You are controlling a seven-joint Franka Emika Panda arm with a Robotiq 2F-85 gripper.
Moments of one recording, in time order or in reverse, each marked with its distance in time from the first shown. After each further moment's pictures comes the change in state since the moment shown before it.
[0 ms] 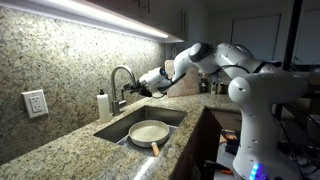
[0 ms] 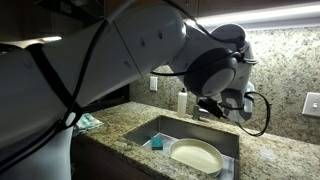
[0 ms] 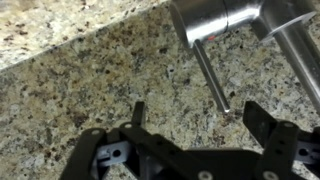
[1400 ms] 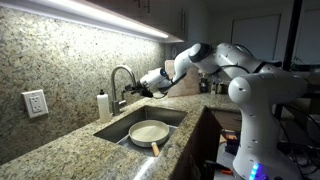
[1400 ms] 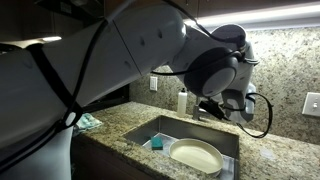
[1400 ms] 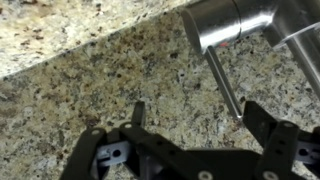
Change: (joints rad) arm 0.002 0.001 -0.022 0.001 0.001 0.000 0.000
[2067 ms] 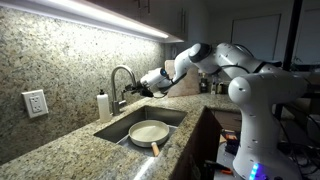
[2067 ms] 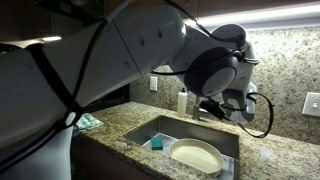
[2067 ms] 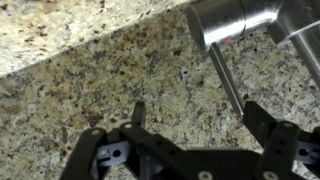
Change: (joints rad) arm 0.000 0.001 -0.004 0.006 0.001 0.000 0.000
